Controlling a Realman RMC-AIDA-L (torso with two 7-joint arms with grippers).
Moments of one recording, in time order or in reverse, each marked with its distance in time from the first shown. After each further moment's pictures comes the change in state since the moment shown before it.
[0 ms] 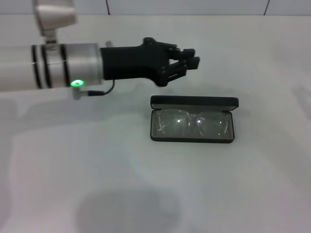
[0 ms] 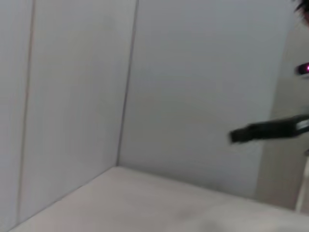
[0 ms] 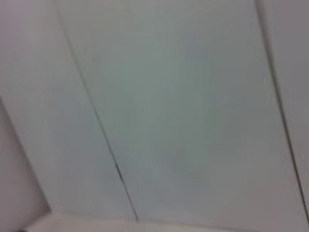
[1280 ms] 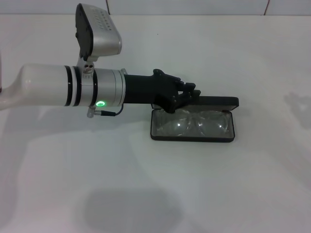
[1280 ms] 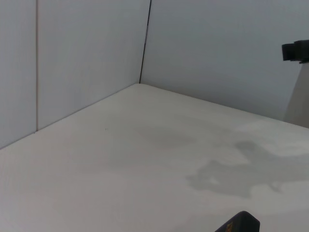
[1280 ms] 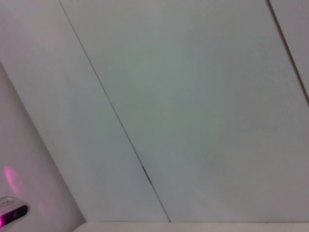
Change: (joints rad) left arm -0.054 -0.012 0.193 -0.141 -0.002 -0.266 0.011; right arm 0.071 -0.003 0.094 0.298 0.003 -0.107 -0.155
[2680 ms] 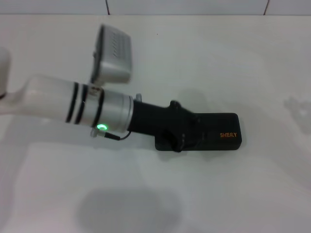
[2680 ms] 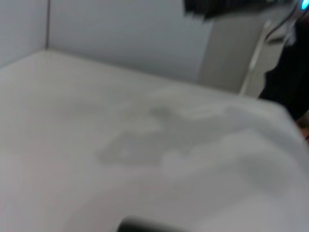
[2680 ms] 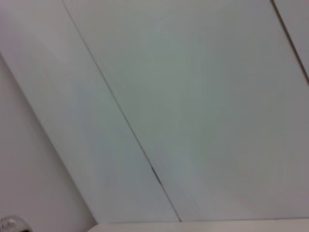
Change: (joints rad) left arm 0.039 0.004 0.201 0.075 -0.028 0.165 -0.017; right arm -0.008 -0.006 0.015 0.030 0.001 -0.052 -0.009
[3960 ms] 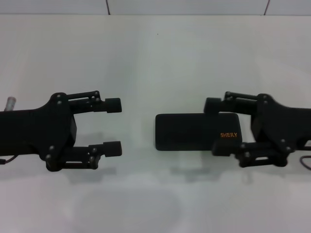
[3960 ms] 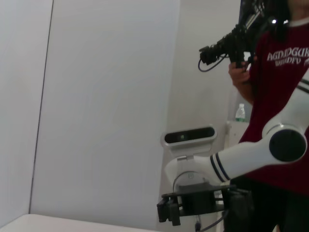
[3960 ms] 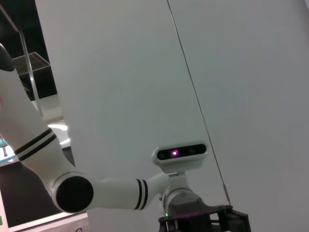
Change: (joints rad) left arm 0.421 0.119 -0.332 0.342 -0.163 0.650 0.042; right arm 0.267 0.023 -0.597 0.331 0.235 -0.213 -0.414
